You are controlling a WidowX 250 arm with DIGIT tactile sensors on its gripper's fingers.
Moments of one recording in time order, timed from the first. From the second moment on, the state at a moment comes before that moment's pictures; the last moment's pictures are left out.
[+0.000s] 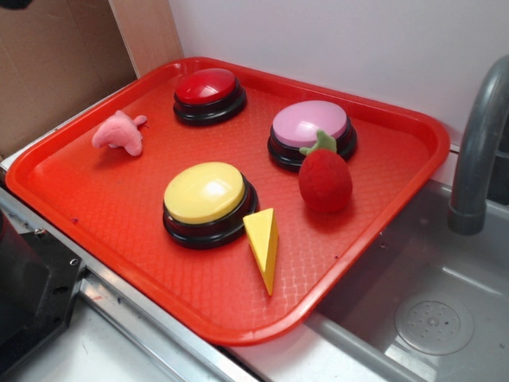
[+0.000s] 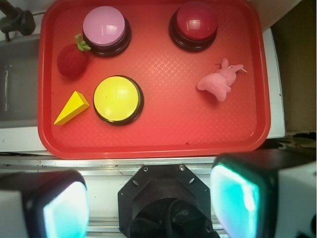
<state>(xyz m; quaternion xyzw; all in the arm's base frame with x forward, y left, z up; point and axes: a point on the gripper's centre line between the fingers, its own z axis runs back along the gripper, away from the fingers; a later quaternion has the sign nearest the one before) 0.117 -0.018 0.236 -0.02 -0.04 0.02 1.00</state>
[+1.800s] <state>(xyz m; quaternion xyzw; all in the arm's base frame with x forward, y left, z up) 0.204 0.111 0.061 0.07 -0.05 0.48 0.87</state>
